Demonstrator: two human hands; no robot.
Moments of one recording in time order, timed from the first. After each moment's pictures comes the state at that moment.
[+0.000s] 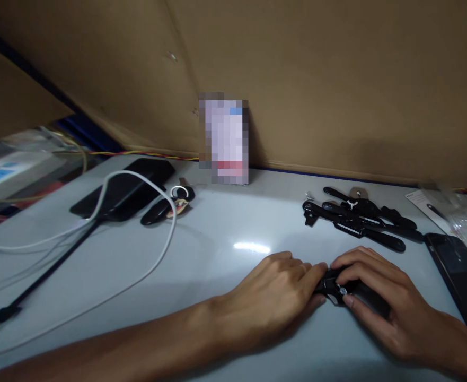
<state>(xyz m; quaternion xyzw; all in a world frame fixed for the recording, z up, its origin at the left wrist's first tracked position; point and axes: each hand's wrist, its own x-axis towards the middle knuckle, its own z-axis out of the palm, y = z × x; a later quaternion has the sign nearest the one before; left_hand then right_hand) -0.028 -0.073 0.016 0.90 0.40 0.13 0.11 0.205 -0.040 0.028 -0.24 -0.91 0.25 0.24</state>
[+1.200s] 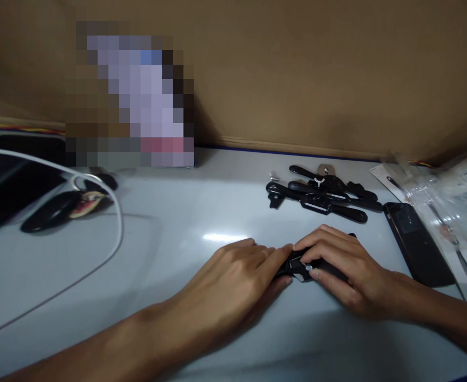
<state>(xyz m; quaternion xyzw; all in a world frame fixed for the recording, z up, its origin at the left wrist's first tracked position) -0.032 -0.075 0.013 0.90 0.38 0.20 0.08 0.201 -0.037 0.033 -0.21 -0.90 0.27 0.26</state>
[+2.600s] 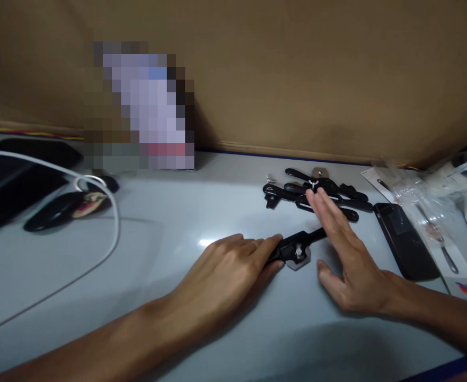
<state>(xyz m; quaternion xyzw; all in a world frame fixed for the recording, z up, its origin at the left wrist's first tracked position) -0.032 -0.074 0.014 0.88 0.45 0.15 0.02 0.202 -0.047 0.028 -0.29 -0.90 0.15 0.29</state>
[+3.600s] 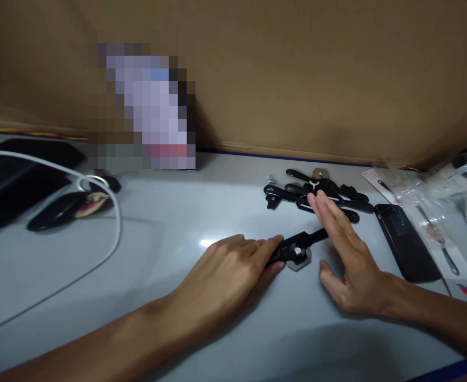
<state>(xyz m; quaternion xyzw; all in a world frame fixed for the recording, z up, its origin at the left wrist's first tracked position) -0.031 -0.075 0.015 0.88 0.45 0.14 0.03 0.202 -0.048 0.029 -0.31 -0.90 0.14 0.28</state>
